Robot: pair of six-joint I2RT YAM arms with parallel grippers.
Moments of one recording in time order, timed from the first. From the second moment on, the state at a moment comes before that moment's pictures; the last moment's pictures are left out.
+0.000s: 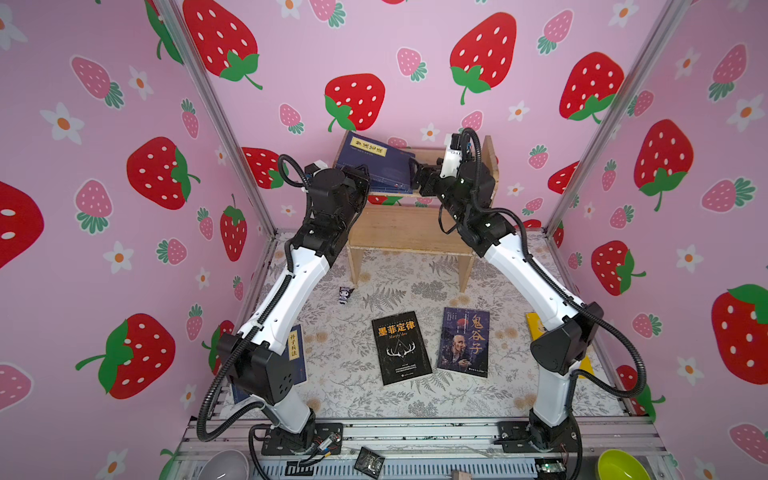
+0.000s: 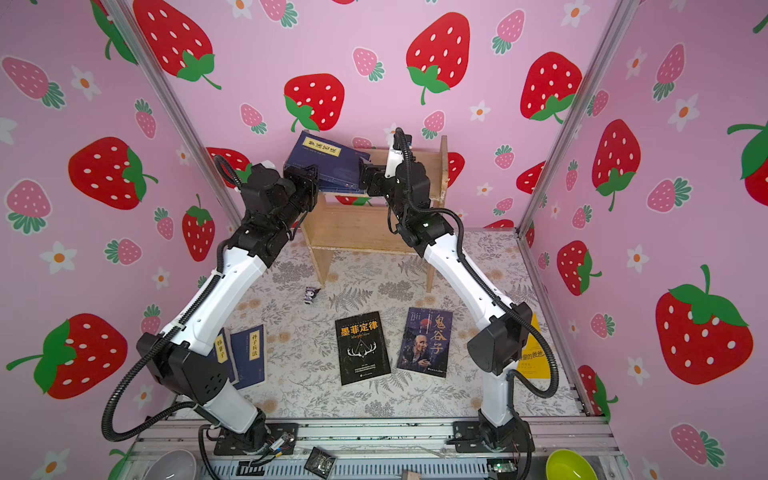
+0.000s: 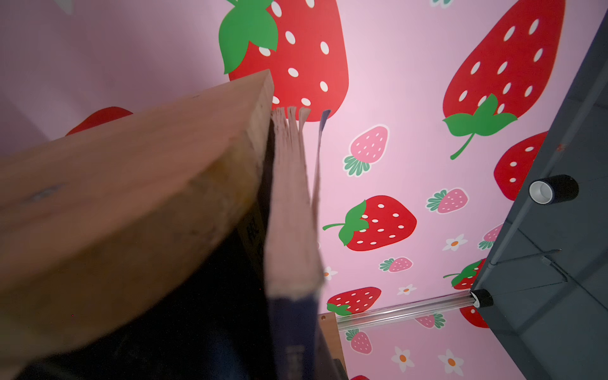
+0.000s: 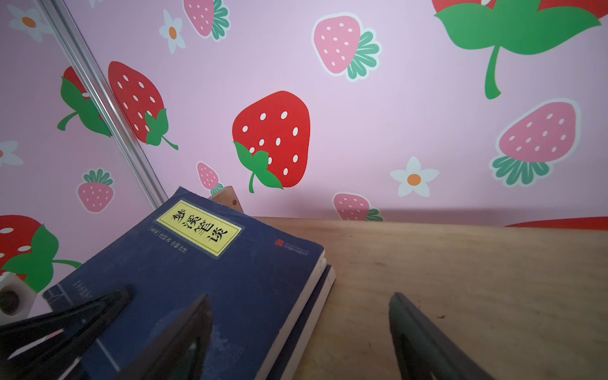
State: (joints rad) left arm -0.36 1.65 1.80 -0.09 -0.10 -1.29; right arm 0.70 1.92 2.14 -0.09 0.17 0.27
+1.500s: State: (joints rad) left arm -0.44 1.58 1.69 -0.03 -0.23 -1.29; right arm 0.74 1.88 2.08 -0.10 0.31 0.19
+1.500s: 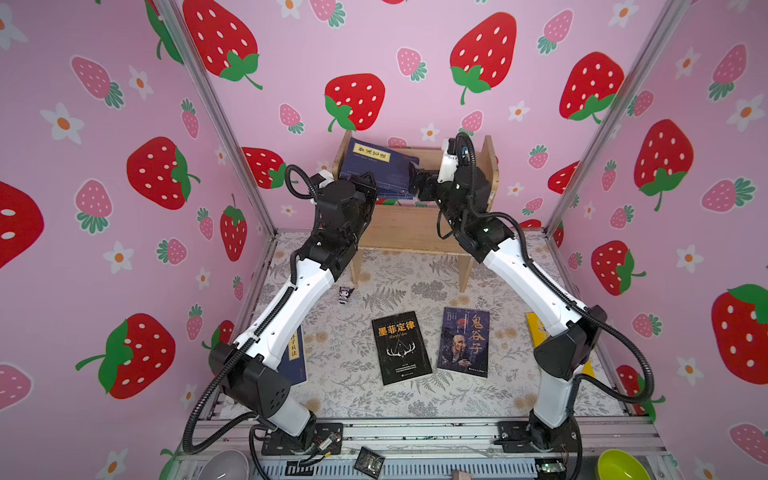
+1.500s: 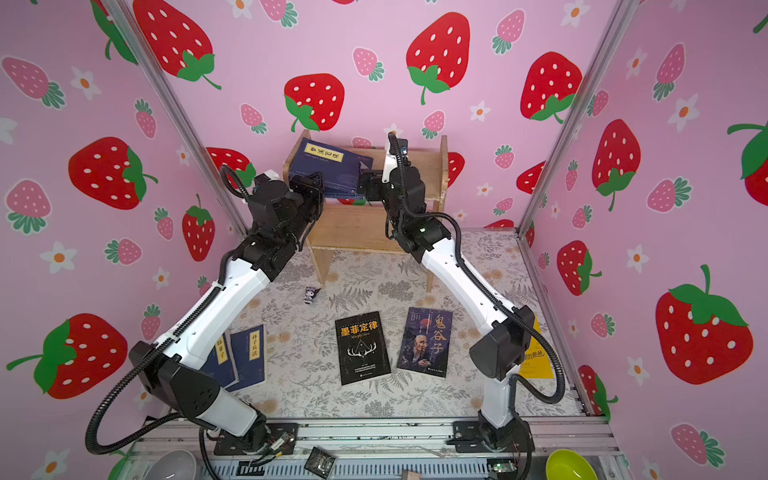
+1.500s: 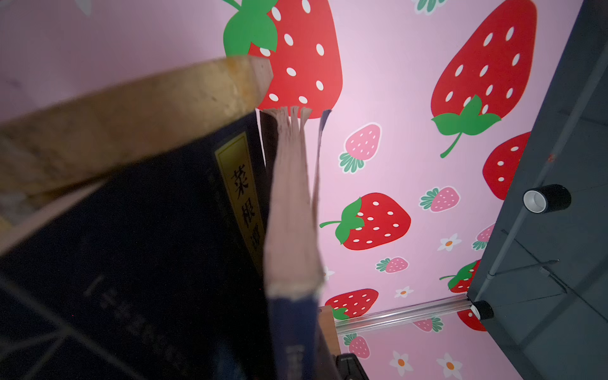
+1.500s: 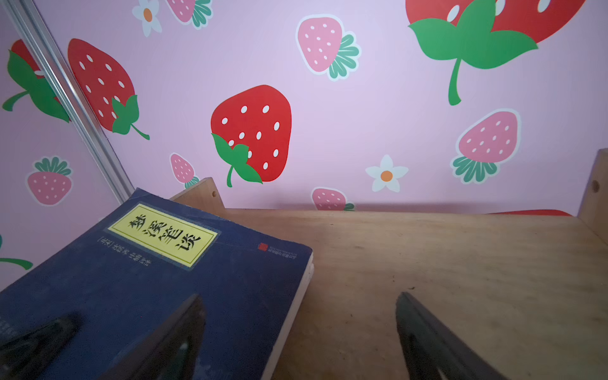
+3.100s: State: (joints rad) left arm -0.41 1.53 1.61 0.04 -0.17 -1.33; right arm 0.74 1.78 1.93 -0.03 0.26 0.24
